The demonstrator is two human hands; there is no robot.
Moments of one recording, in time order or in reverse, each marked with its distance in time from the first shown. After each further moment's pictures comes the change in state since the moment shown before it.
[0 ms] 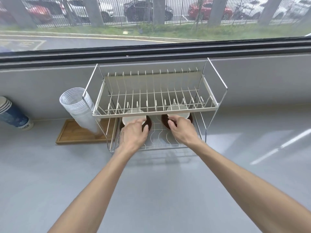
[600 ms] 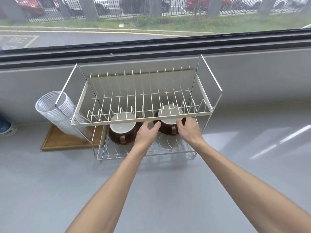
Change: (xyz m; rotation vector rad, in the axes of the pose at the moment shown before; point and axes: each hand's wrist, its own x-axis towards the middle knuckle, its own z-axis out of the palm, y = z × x) left_hand 0.039 0.054 0.056 -0.730 -0.189 -0.374; right_hand 0.041 0.061 -0.009 0.125 0.070 0.291
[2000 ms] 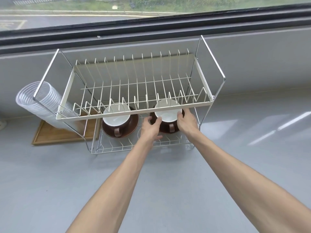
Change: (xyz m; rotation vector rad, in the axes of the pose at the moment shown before) left_hand 0.024 -0.015 0.045 -0.306 0.015 -0.172; right_hand 0.015 0.016 0.015 0.137 -0.023 0.068
